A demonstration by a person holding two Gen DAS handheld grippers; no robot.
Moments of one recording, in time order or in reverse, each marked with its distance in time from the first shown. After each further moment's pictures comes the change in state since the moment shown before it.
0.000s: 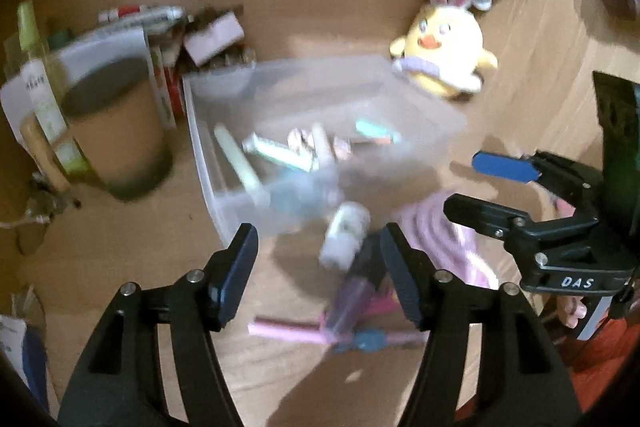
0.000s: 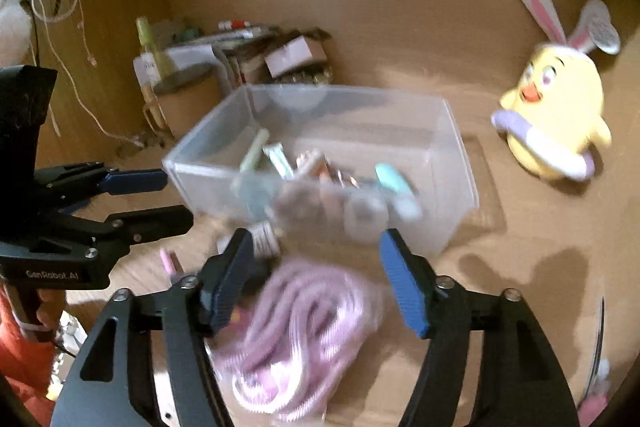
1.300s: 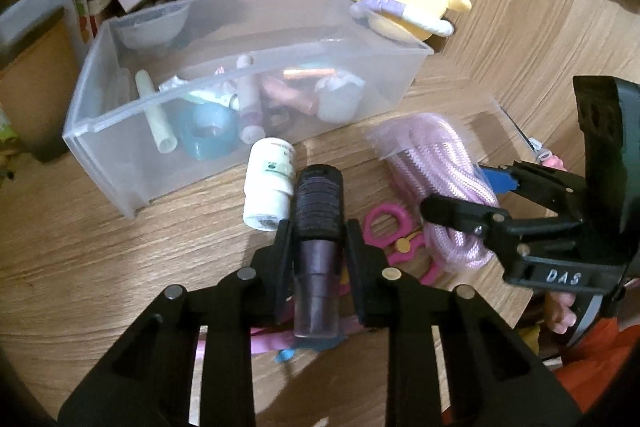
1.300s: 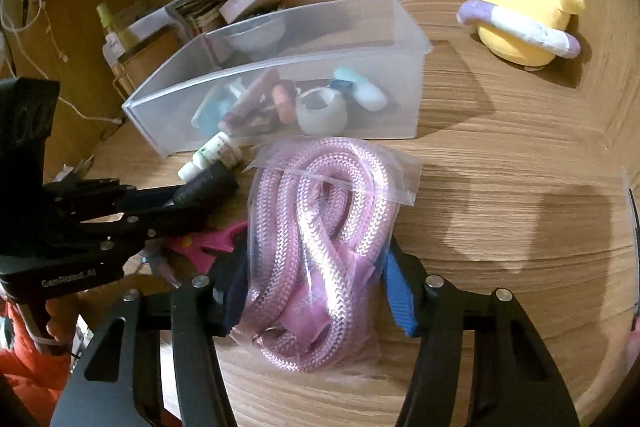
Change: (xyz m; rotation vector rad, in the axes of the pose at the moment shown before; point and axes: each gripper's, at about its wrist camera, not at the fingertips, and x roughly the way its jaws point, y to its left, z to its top) left arm 0.038 -0.039 -0.021 0.019 0.089 -0.086; right arm 0.013 -0.043 -0.064 0.183 0.103 0.040
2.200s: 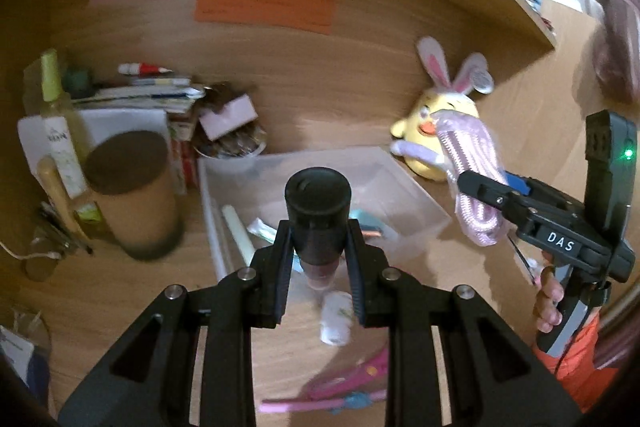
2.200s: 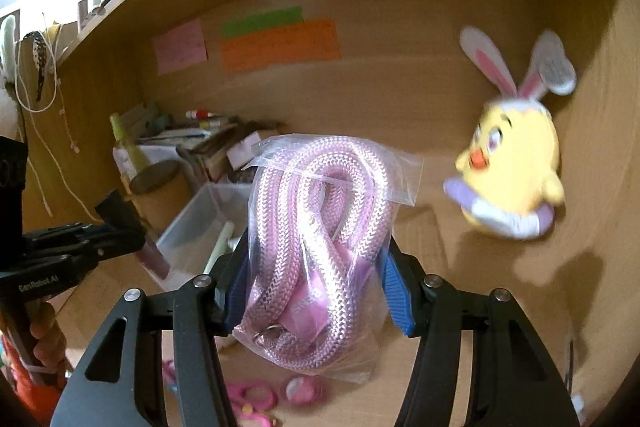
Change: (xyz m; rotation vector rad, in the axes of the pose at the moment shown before) left arm -0.092 0.043 0.065 -0.121 -0.326 0.098; right arm -0.061 0.019 0.105 -0.100 -0.341 -0.044
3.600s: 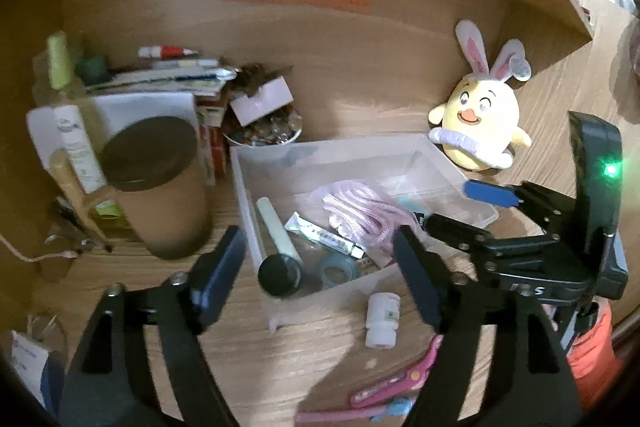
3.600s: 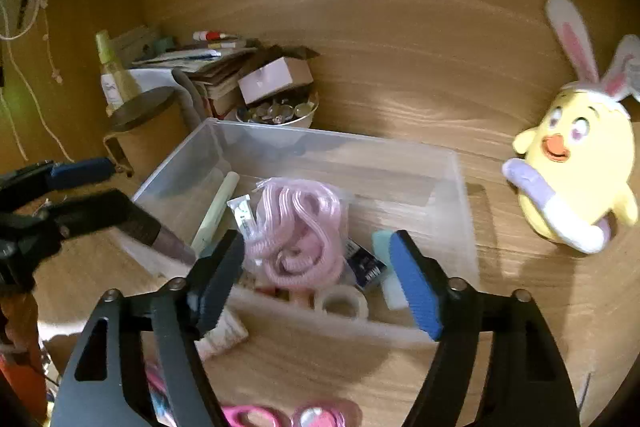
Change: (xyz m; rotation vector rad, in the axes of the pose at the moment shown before) left arm 0.017 0.015 -0.004 0.000 0.049 0.094; right arm 0.079 0.033 -0.013 -0.127 0.210 0.025
